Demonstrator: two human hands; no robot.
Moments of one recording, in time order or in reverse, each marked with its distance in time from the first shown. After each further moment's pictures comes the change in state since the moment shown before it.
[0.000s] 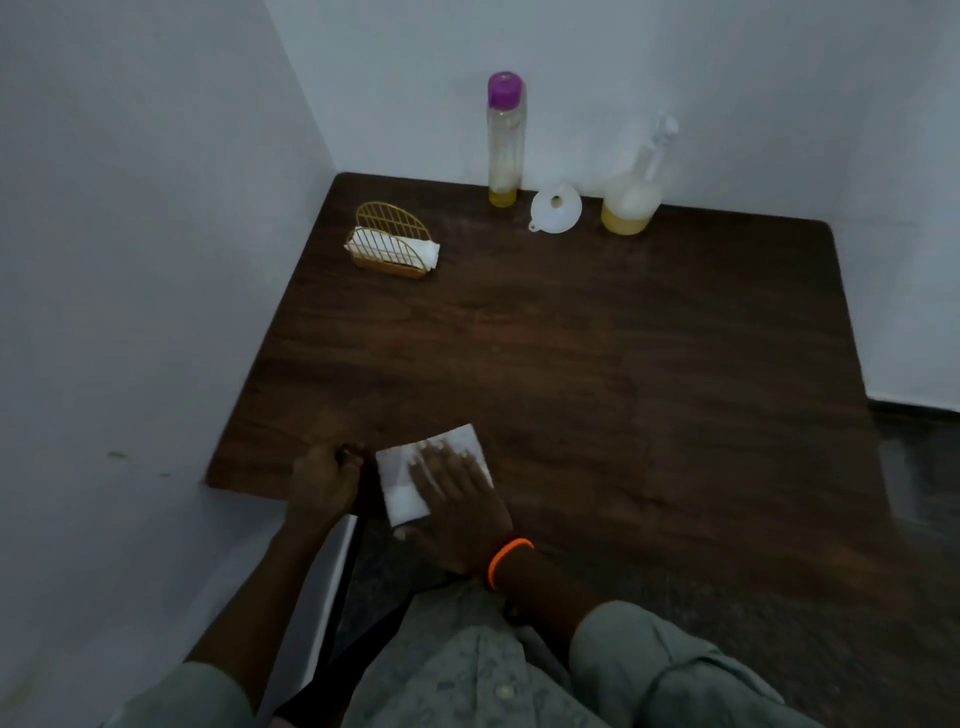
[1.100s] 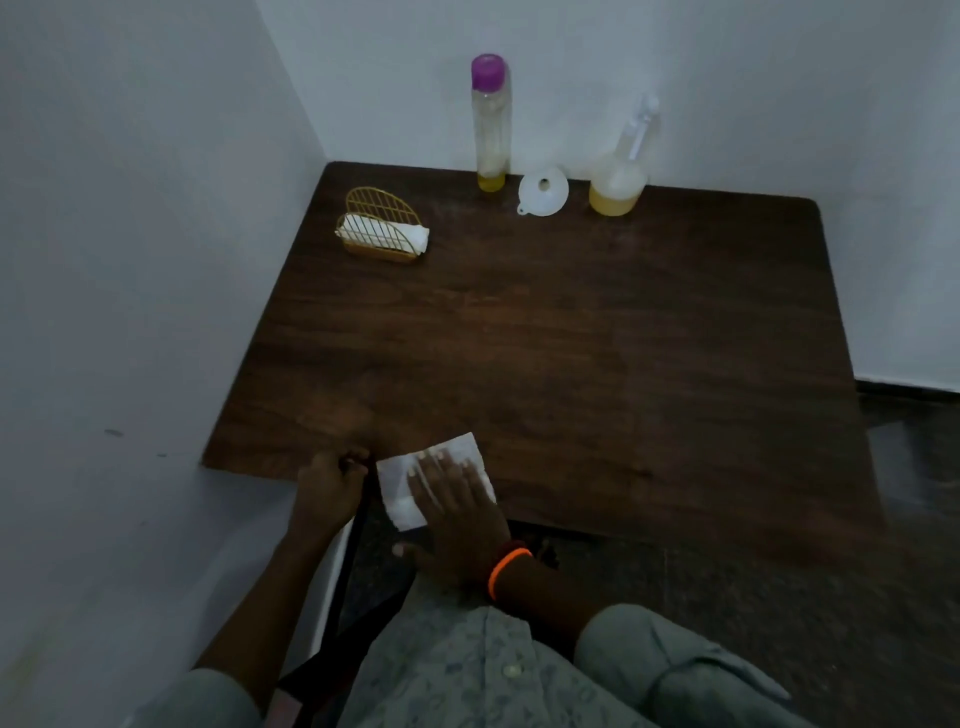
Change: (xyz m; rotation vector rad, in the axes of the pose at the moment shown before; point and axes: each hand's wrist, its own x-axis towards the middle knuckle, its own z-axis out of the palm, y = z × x) left_hand -0.033 -0.015 0.019 -0.073 -0.047 0.060; right_hand -0.044 -0.012 0.007 -0.043 -0.078 0.010
